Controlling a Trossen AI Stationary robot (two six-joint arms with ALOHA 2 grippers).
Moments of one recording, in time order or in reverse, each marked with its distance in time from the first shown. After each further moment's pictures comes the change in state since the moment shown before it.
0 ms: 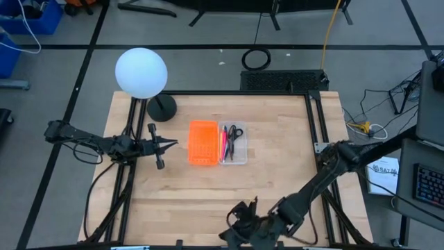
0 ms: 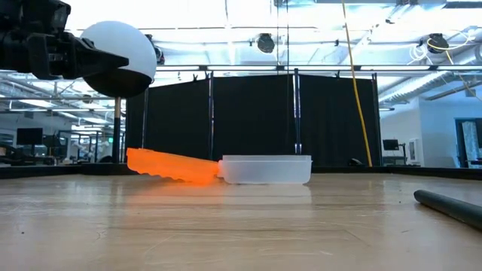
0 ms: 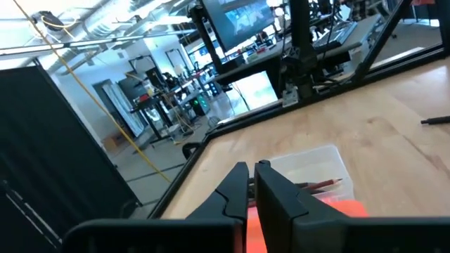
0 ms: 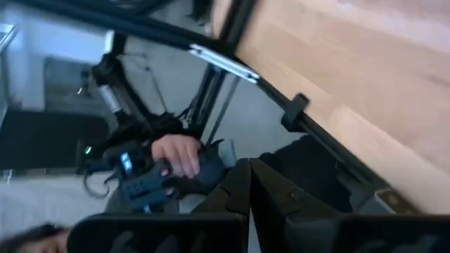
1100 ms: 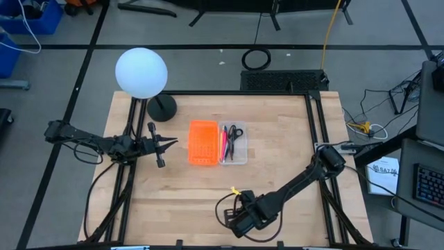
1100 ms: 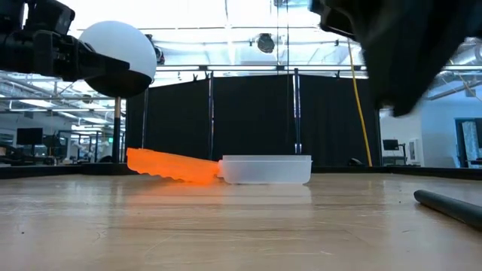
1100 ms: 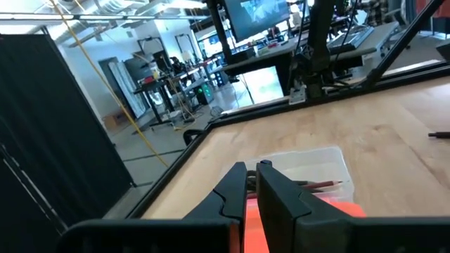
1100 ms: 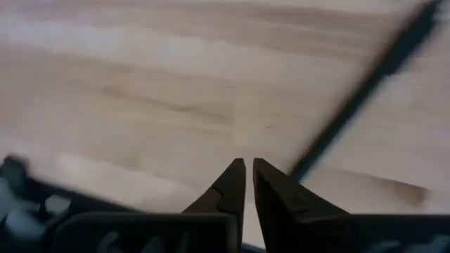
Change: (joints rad) left arm 0.000 0.000 0.000 -0.019 -0.050 -0.120; right arm -0.107 0.150 -0.032 -0.572 -0.345 0.472
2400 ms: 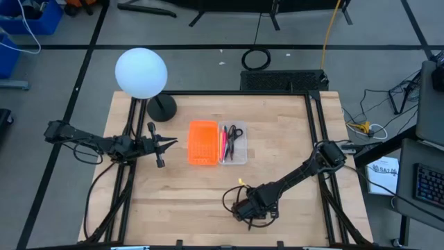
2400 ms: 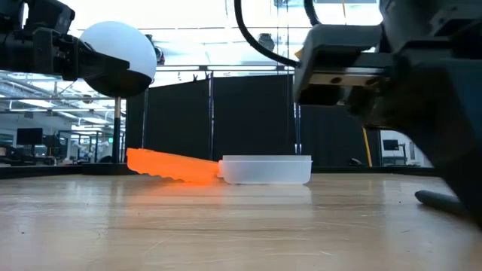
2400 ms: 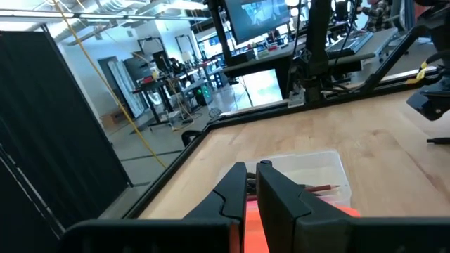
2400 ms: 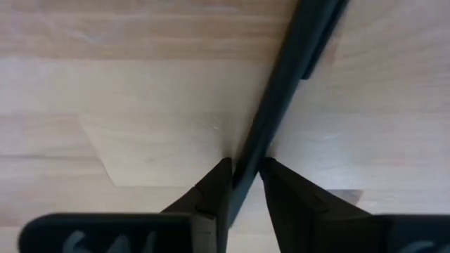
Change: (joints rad) left arm 0.000 0.000 0.000 0.008 0.003 -0.019; right arm -0.054 -0.007 -0.417 0.208 -0.372 0.113
